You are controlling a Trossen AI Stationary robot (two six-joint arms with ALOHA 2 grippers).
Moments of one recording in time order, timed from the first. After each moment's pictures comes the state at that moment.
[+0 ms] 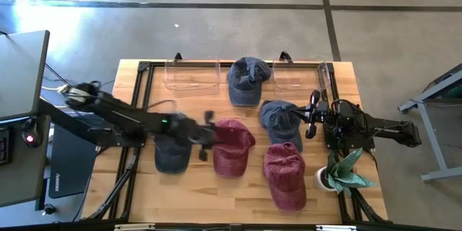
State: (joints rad) left arm -0.23 1.42 0.82 0.13 -0.24 0.24; right arm -0.15 0.01 0.03 -0.03 0.08 0.03
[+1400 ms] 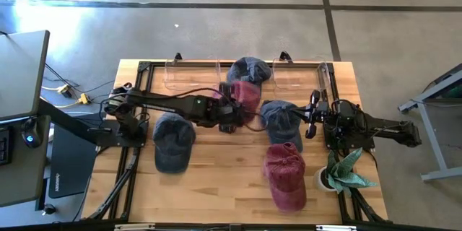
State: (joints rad) left arm -0.14 1.80 1.72 -0.88 -0.74 0.29; right arm -0.15 0.01 0.03 -0.03 0.08 0.03
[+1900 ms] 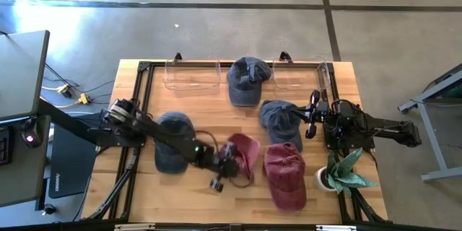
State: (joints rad) left arm -0.41 1.88 1.26 -0.23 -0.18 0.04; right arm -0.15 0.01 0.03 -0.03 0.08 0.03
